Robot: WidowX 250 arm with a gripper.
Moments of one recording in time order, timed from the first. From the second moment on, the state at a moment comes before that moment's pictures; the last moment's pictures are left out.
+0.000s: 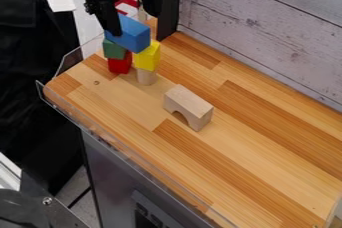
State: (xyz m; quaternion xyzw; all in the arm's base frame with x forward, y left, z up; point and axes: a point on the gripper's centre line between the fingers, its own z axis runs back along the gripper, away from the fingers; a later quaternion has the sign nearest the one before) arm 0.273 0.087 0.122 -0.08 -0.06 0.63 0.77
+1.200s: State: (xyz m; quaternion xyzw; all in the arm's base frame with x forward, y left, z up) arm 0.291 0.121 0.087 -0.09 -0.03 0.68 0.72
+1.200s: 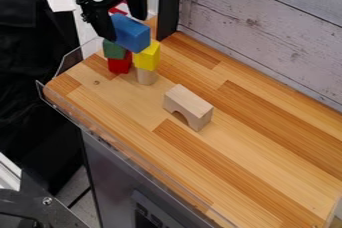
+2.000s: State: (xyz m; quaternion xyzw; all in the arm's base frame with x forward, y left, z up) arm 0.304 0.130 0.076 -0.07 -0.04 0.70 0.71
